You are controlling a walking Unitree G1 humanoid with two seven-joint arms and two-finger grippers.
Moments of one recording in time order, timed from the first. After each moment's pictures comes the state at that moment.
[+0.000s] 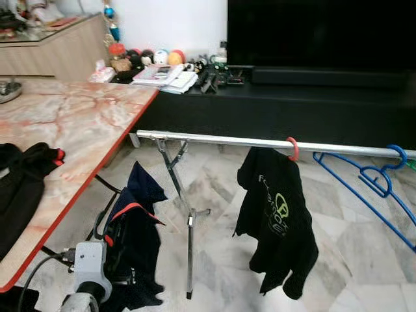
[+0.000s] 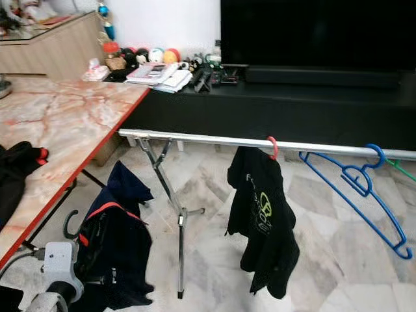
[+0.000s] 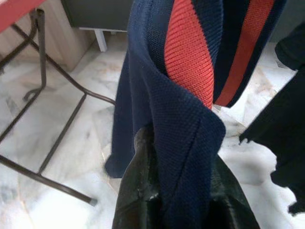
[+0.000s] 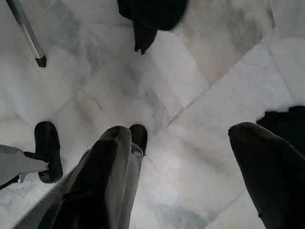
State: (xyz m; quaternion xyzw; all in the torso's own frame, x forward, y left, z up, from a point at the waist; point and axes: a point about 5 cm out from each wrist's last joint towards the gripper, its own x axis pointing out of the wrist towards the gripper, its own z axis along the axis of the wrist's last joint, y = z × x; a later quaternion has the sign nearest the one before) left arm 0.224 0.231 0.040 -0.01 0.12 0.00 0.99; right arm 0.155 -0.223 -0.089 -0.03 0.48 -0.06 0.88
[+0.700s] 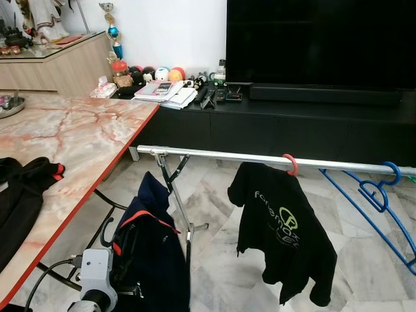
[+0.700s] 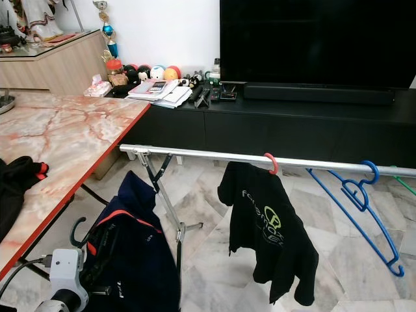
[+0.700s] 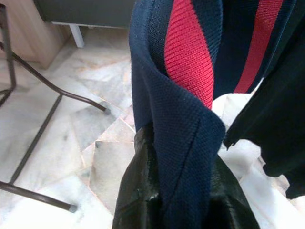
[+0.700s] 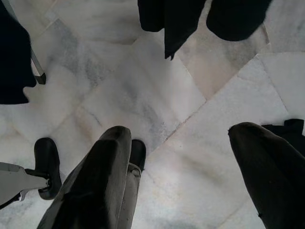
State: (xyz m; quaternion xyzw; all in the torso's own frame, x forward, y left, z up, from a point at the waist) left arm 0.221 0.219 0.037 -0.02 0.14 -0.03 0.99; right arm 0.154 -0.223 -0.090 -0.03 0.48 -0.06 0.87
